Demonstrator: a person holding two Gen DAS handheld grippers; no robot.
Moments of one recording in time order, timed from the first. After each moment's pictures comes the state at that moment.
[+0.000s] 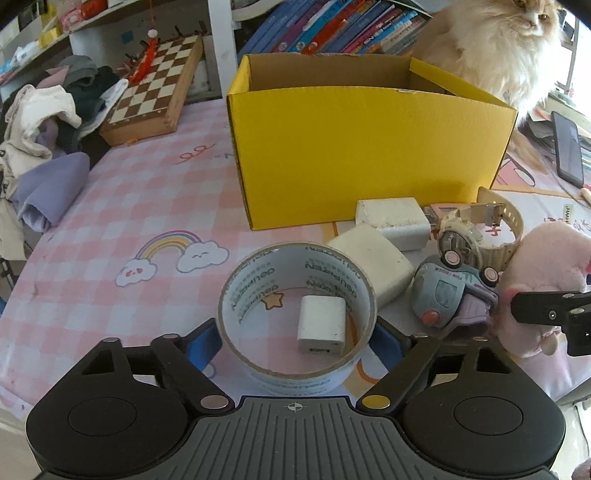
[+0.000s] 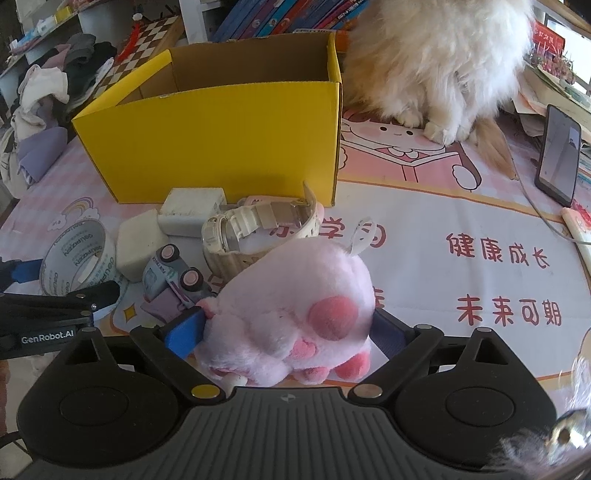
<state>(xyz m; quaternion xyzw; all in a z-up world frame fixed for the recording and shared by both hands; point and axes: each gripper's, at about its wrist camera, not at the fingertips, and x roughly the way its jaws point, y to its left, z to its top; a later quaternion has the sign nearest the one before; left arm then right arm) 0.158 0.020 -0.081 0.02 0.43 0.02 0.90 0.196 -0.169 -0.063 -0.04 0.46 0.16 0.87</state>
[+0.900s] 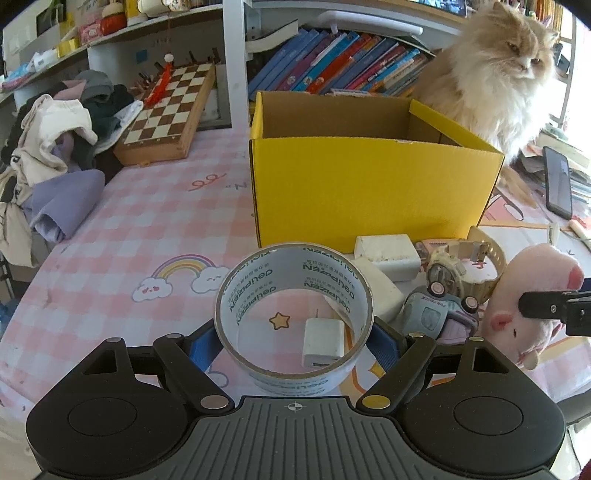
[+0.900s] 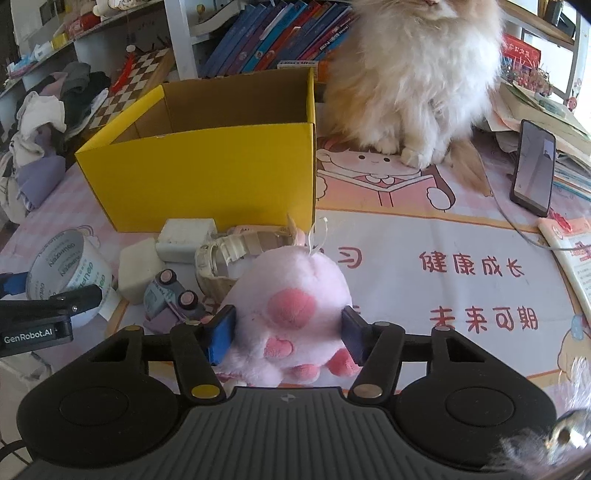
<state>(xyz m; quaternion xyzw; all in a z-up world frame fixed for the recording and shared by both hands) 0.137 0.030 -0.060 -0.01 0.38 0.02 0.92 0.180 -0.182 -0.043 -0.02 0.42 0.14 0.90</state>
